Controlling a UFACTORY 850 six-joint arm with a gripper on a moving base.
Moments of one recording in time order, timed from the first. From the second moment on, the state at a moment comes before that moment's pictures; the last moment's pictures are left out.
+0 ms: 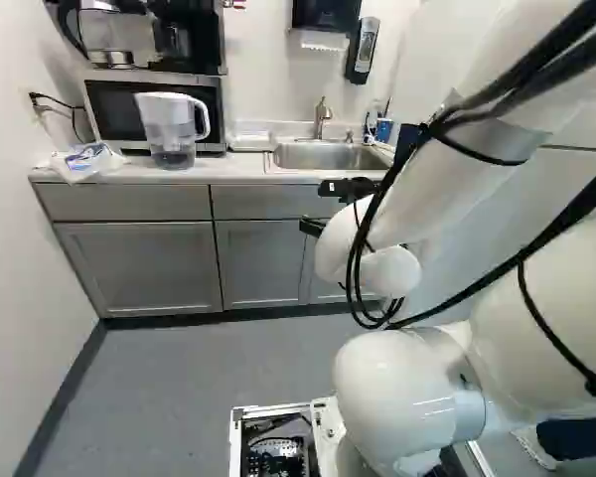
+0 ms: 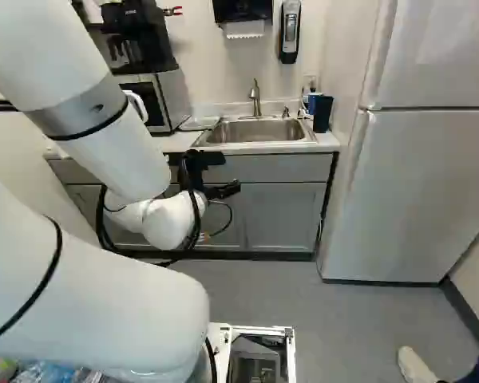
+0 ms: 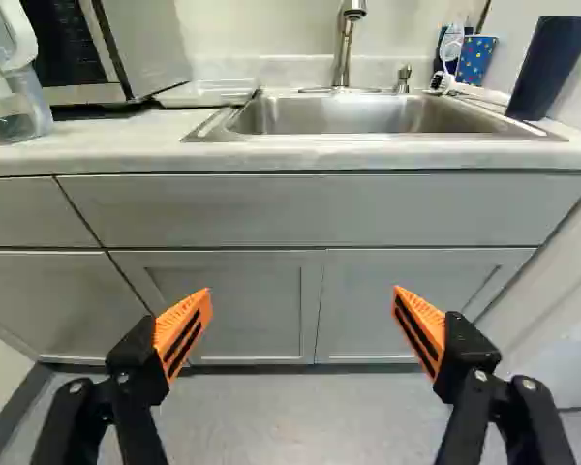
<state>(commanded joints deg) 0.0 16.0 -5.0 0.0 50.0 0.0</state>
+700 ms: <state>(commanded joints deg) 0.0 16.0 -5.0 0.0 50.0 0.0</state>
